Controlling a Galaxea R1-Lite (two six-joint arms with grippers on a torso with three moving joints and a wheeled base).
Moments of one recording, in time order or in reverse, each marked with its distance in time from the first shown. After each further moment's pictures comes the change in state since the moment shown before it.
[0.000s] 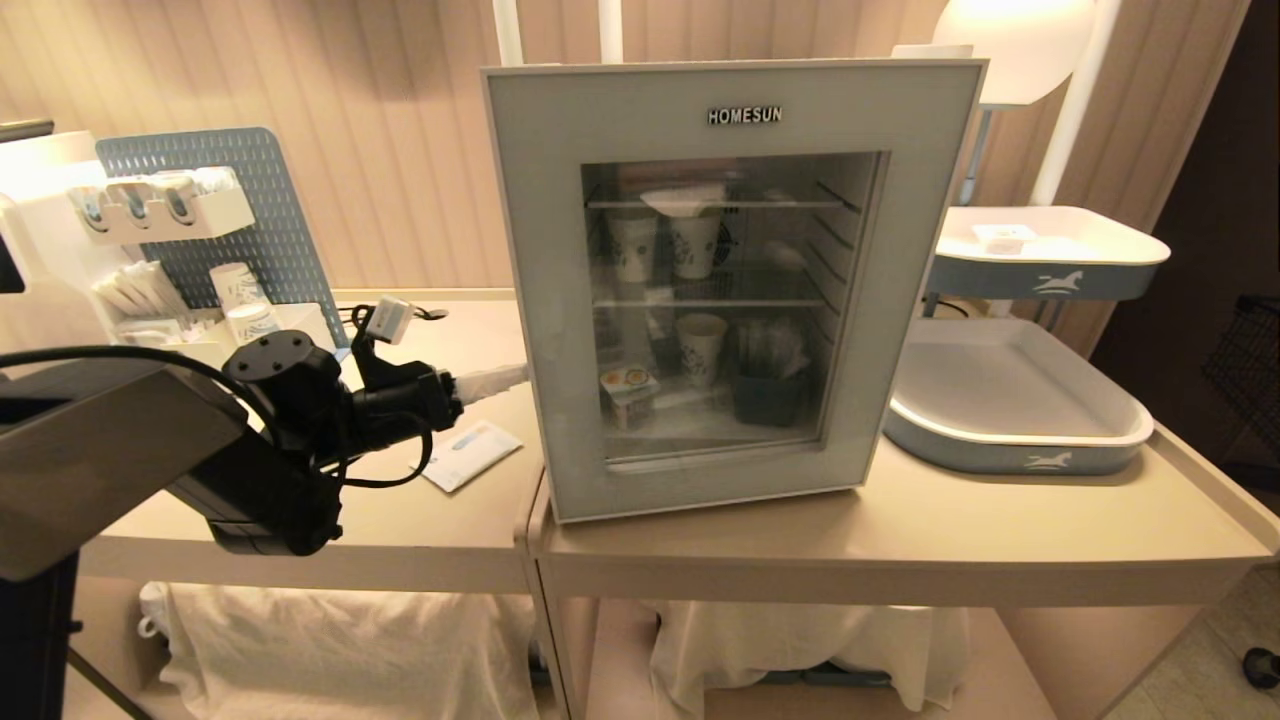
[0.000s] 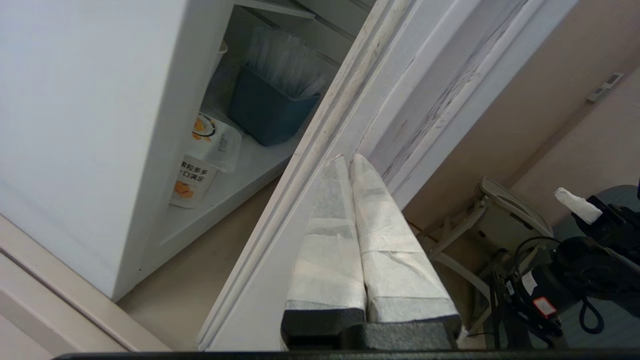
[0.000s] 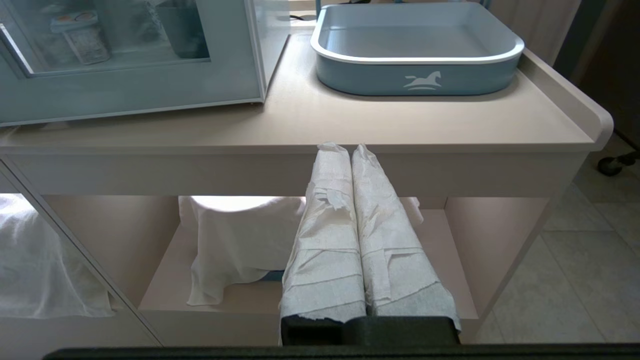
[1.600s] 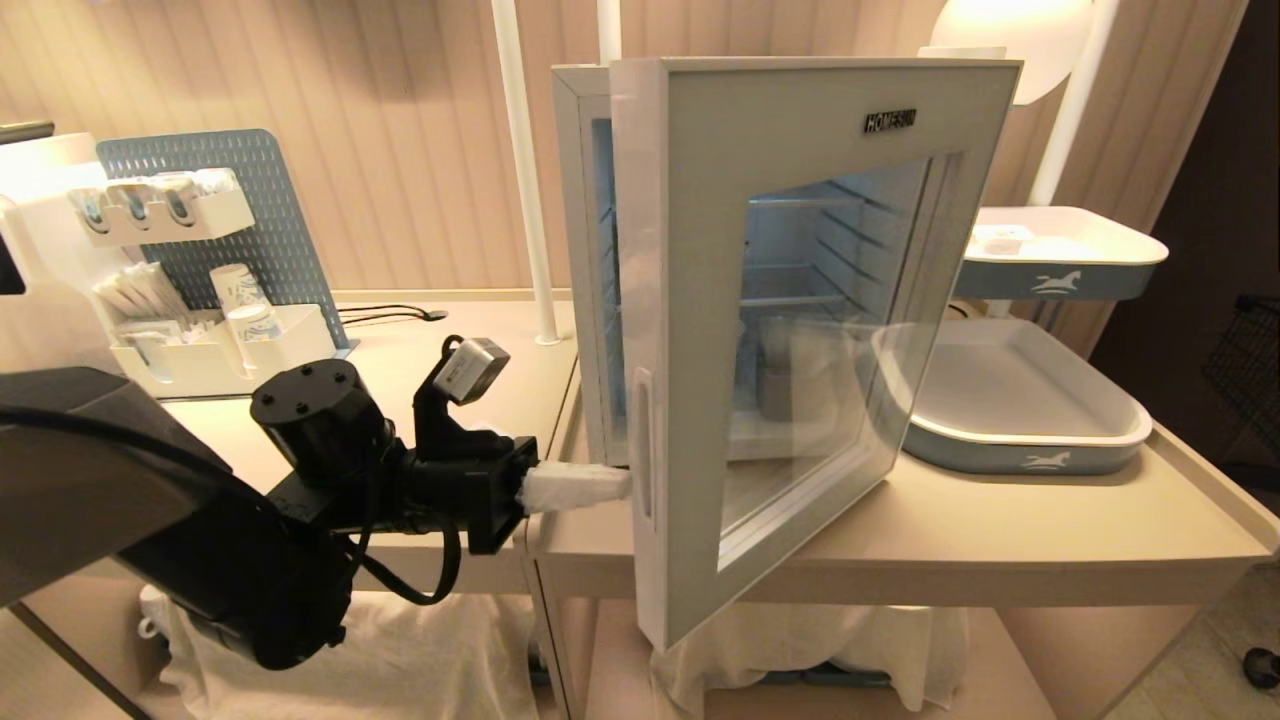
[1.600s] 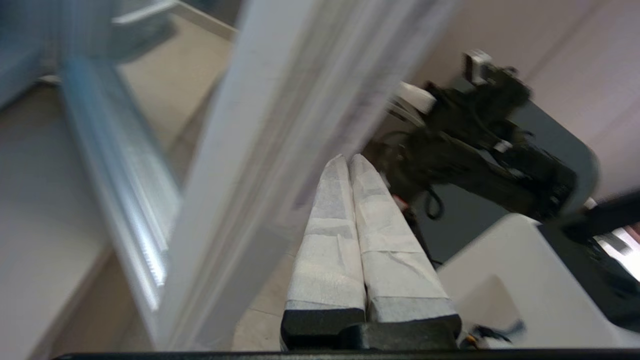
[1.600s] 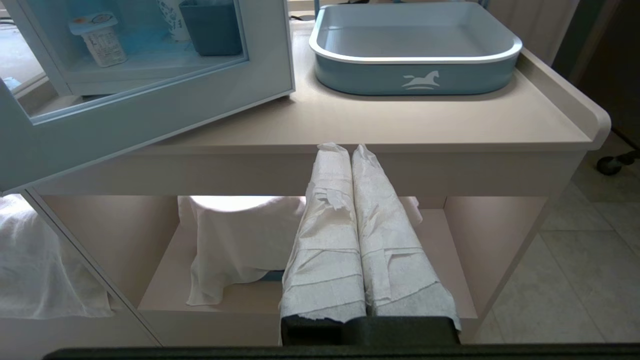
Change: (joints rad) left arm -0.278 -0.249 0.344 0.000 -0.130 0.087; right arm 0.000 0.000 0.000 0.000 -0.001 0.000
